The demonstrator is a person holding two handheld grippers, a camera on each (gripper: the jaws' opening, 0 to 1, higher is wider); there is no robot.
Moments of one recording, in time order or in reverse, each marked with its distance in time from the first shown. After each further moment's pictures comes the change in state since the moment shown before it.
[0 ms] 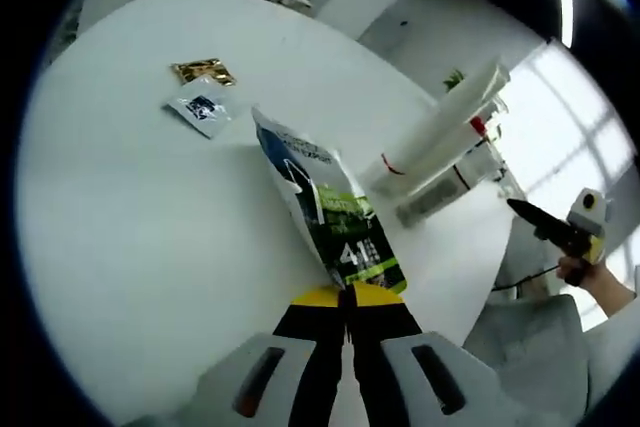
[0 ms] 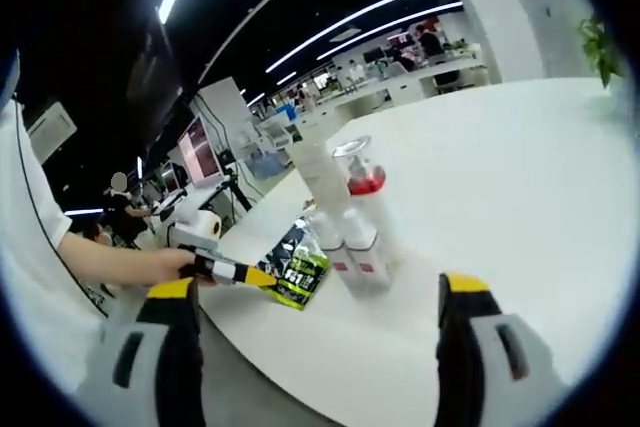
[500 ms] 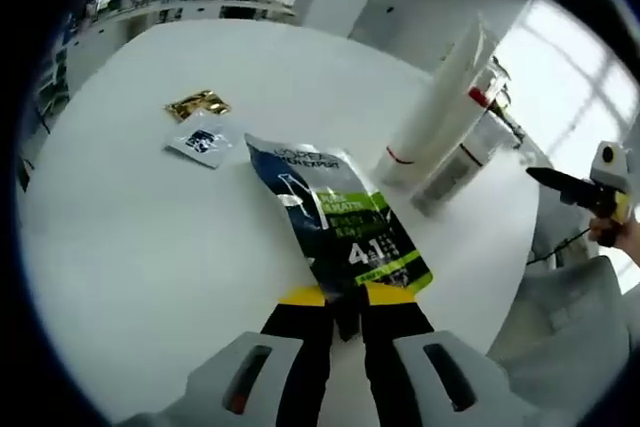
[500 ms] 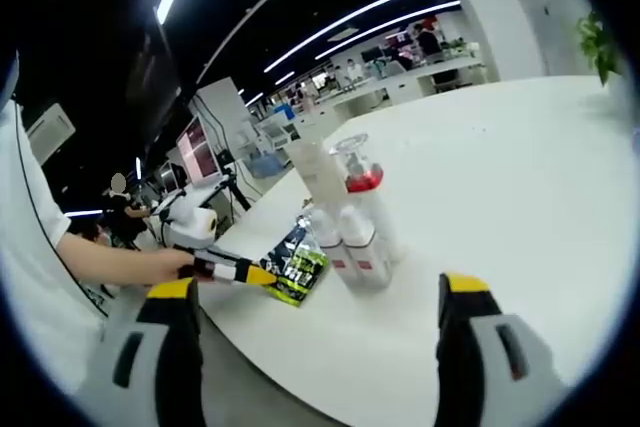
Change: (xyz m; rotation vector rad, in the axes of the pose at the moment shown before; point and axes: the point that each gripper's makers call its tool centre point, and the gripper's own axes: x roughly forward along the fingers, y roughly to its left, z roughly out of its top) left arm -0.003 0.009 0.007 0.214 -0.008 0.120; right arm -0.001 -0.002 -0.003 0.006 0.004 -0.004
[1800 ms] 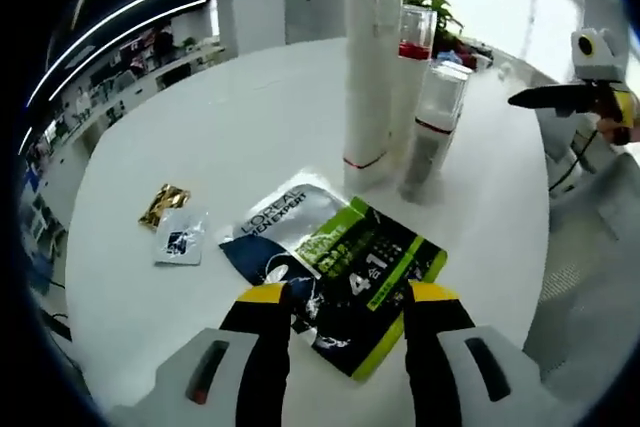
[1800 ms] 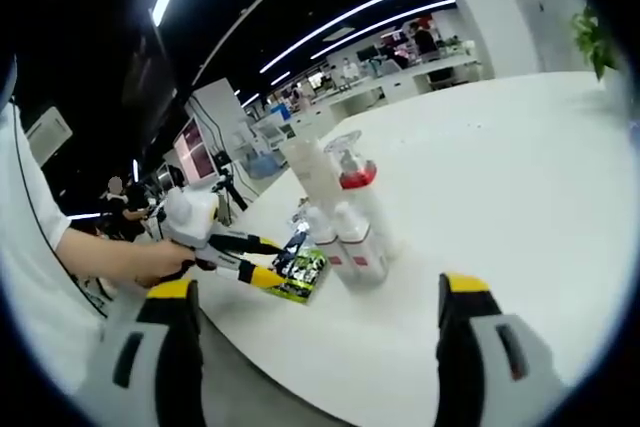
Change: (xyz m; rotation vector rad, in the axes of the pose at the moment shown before) left arm 0.021 -0.009 0.021 0.449 0.067 0.036; right arm -0.004 -0.003 -0.002 0.015 -0.002 -0.016
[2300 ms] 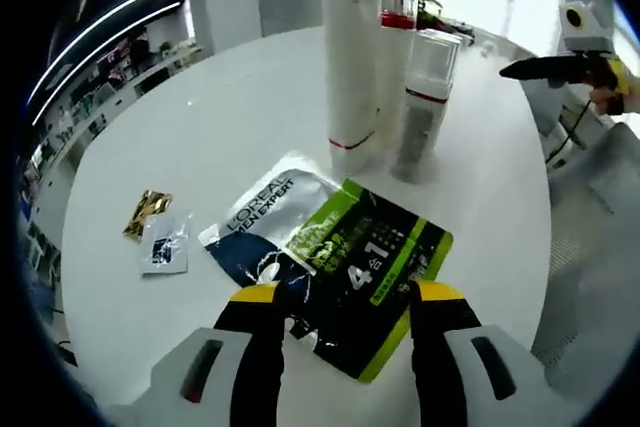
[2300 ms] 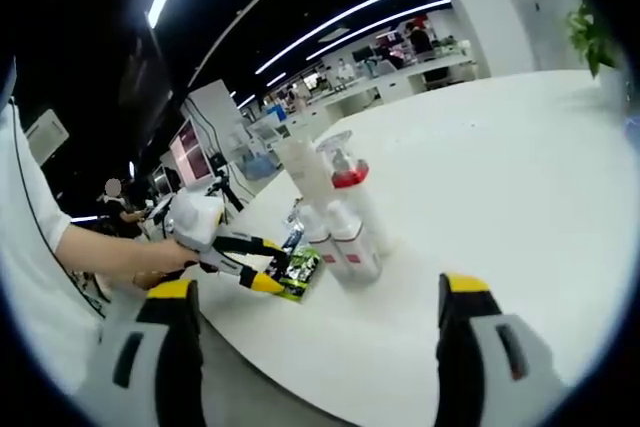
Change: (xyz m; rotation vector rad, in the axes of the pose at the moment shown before) left arm 0.006 0.000 -0.008 0.076 0.028 -0.045; right arm -0.002 -0.004 -0.002 0.007 -0.002 -0.013
